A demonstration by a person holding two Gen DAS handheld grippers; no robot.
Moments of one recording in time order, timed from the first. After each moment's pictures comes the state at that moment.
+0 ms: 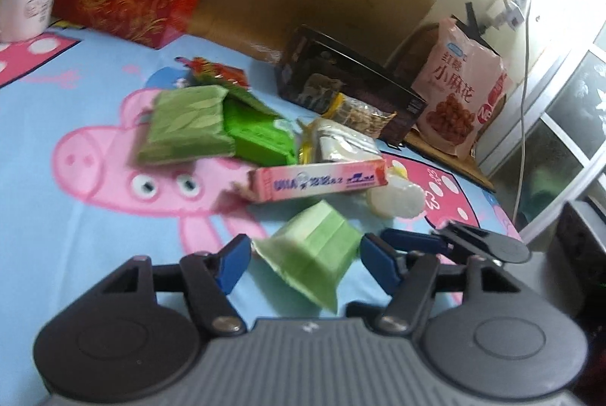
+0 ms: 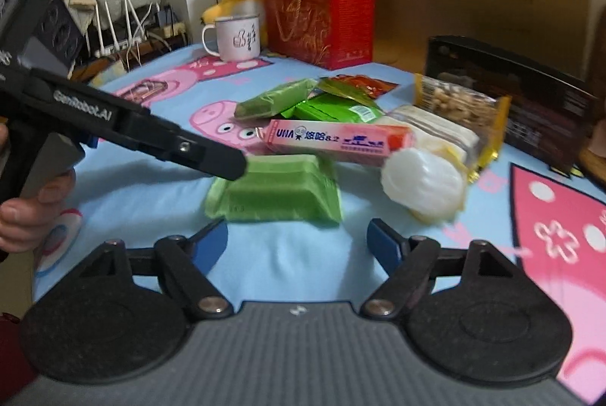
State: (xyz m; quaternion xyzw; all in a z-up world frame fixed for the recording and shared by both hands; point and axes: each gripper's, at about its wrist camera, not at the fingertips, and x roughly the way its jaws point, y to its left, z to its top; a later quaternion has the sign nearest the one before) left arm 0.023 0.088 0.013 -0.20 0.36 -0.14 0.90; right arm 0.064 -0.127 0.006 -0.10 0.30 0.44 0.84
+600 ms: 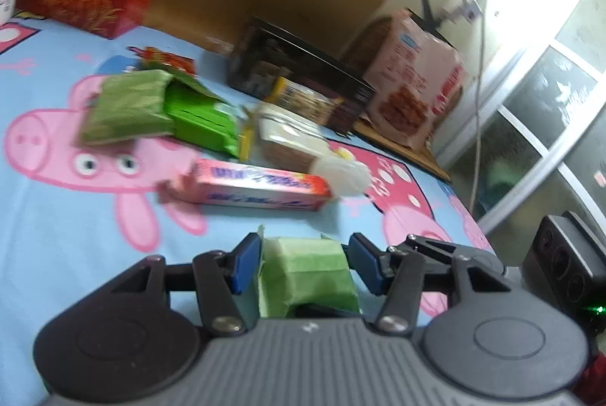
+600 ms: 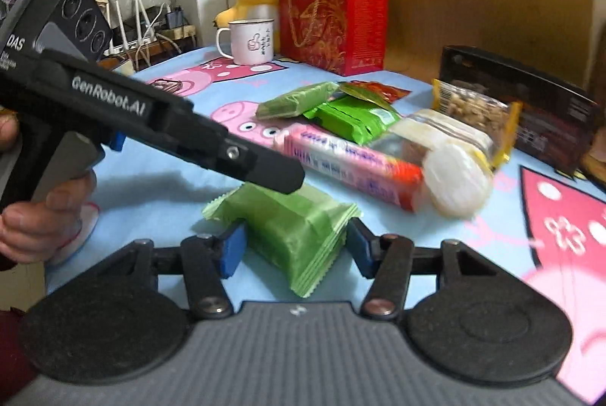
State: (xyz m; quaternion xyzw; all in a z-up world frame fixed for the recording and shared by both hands) left arm 0.005 0.066 0.013 -0.22 0.34 -0.20 0.89; right arm 0.029 -0.132 0.008 -0.09 0.28 0.44 0.85
